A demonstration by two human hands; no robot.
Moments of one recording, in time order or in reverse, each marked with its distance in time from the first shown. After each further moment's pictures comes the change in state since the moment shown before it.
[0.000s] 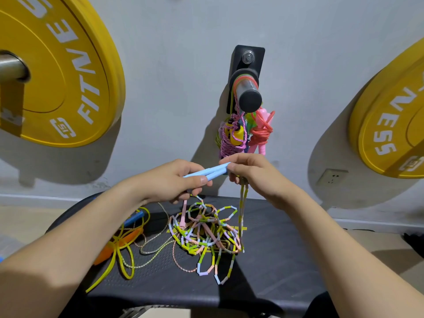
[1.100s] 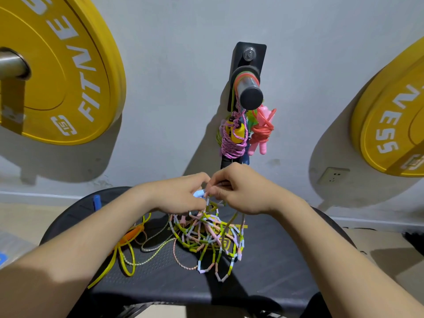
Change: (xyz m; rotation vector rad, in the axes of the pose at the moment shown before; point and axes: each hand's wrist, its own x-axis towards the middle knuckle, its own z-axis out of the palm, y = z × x) left_hand -0.004 0.002 0.018 0.584 -0.055 -0.055; right_hand -0.019 -0.029 0.031 -0.703 -0.222 -0.203
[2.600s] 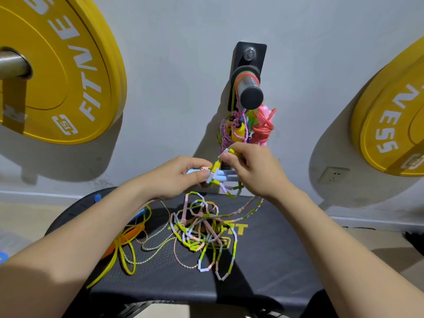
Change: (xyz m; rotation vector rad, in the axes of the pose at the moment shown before) left_hand 0.013 -0.026 -0.009 -0.339 0.207 0.237; right_hand 0.004 0.024 -0.013 -0.120 0.446 0.048
